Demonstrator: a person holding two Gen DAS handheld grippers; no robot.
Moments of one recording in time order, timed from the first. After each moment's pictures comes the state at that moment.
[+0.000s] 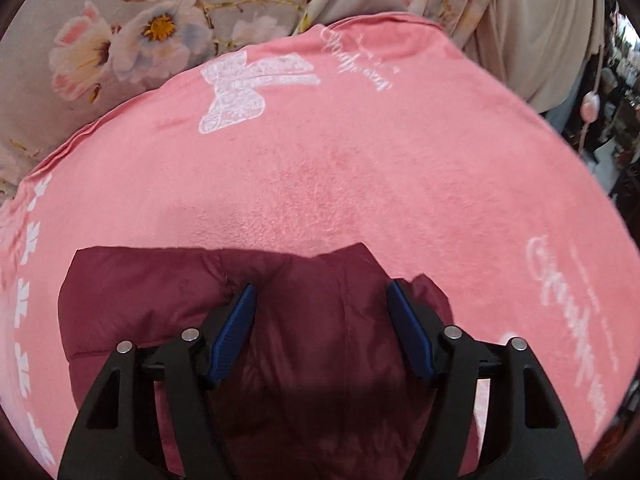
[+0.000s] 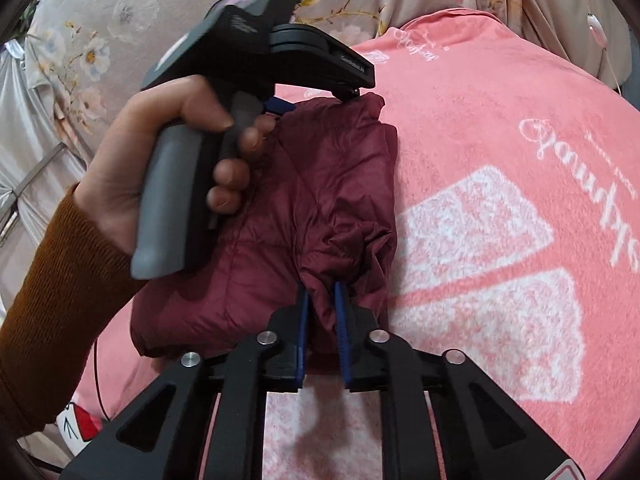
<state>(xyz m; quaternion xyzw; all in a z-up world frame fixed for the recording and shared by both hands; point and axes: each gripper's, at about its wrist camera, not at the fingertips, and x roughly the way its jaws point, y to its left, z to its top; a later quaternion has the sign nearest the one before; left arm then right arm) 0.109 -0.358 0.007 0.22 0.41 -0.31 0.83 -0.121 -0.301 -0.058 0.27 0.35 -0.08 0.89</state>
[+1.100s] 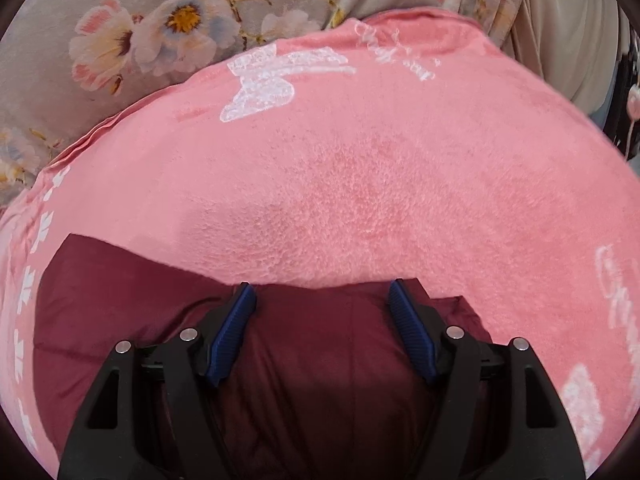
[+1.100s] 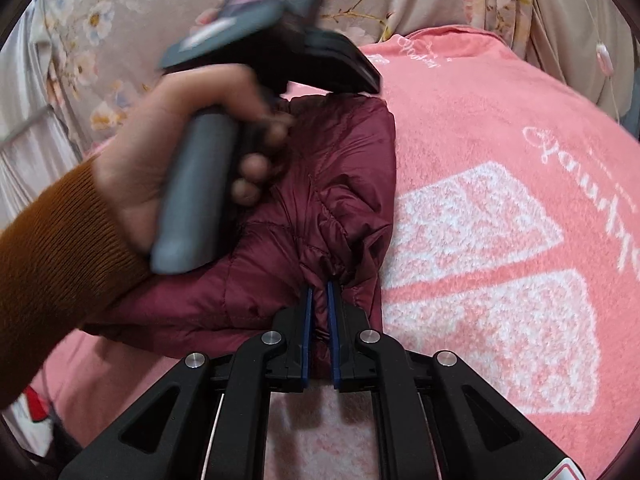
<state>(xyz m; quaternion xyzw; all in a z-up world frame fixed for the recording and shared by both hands) 0.120 -0.351 -0.031 0.20 0.38 -0.27 0.86 -0.112 -0.286 -0.099 0.23 0.33 -0.10 0.91</state>
